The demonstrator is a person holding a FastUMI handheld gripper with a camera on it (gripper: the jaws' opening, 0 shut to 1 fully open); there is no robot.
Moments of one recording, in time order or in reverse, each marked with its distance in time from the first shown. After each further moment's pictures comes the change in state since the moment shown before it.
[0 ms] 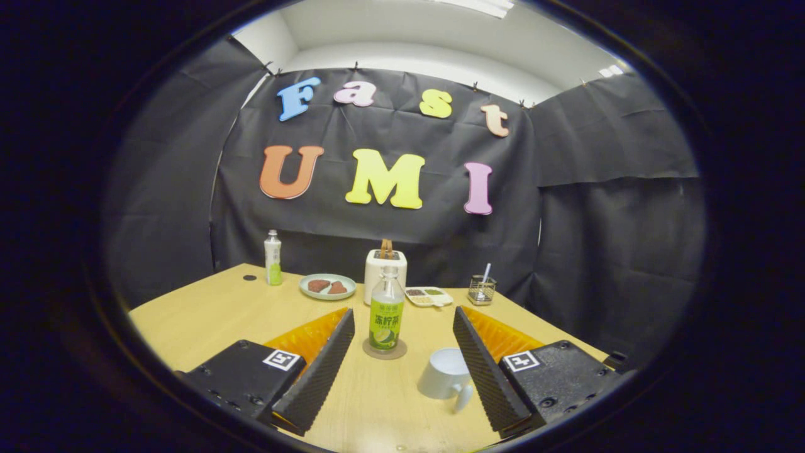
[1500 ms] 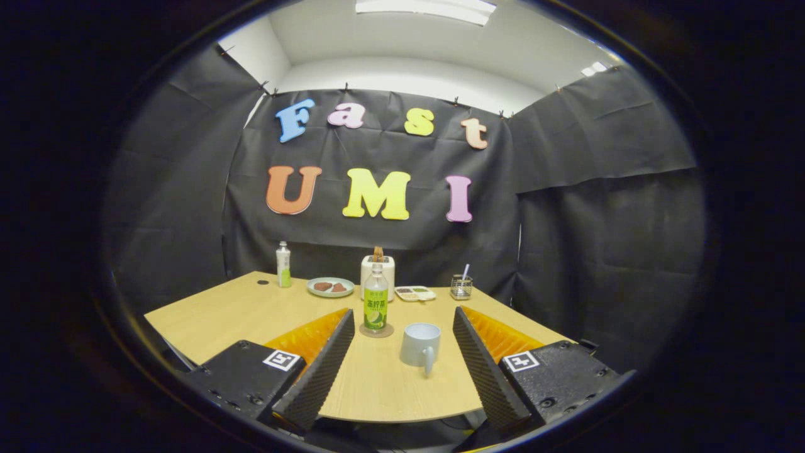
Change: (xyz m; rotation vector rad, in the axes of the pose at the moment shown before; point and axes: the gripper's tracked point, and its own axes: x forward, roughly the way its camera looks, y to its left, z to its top) arm -0.128 -0.031 -0.018 0.049 -0.044 -0.012
